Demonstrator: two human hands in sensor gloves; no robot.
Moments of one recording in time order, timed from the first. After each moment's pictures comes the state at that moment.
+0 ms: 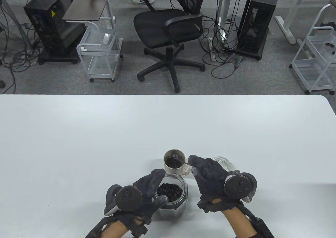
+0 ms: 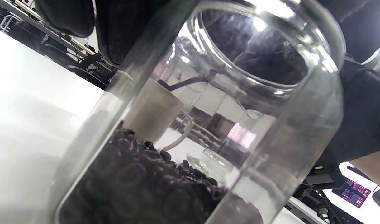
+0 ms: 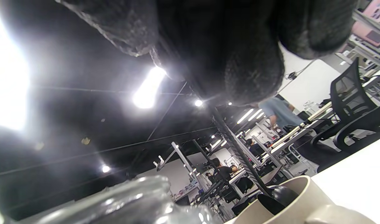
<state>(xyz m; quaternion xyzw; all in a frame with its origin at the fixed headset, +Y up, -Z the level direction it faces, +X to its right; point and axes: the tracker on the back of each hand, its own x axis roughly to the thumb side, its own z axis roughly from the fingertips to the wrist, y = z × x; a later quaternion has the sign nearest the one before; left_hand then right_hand) -0.149 -0.722 -0.245 0.01 -0.29 0.30 0.91 0.140 -0.679 -0.273 0.25 -0.20 0.83 0.45</state>
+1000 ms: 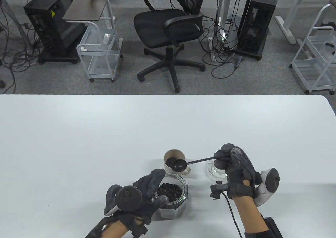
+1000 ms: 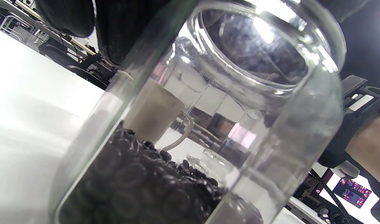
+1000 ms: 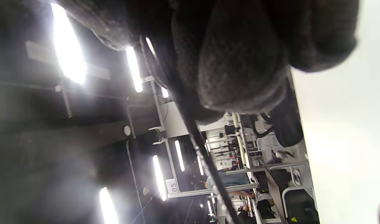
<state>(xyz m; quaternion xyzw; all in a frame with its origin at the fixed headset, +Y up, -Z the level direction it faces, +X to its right) -0.149 -0.722 -0.245 0.01 -0.29 0.30 0.91 0.210 -0.707 -0.289 -0.02 -0.15 0.59 0.79</state>
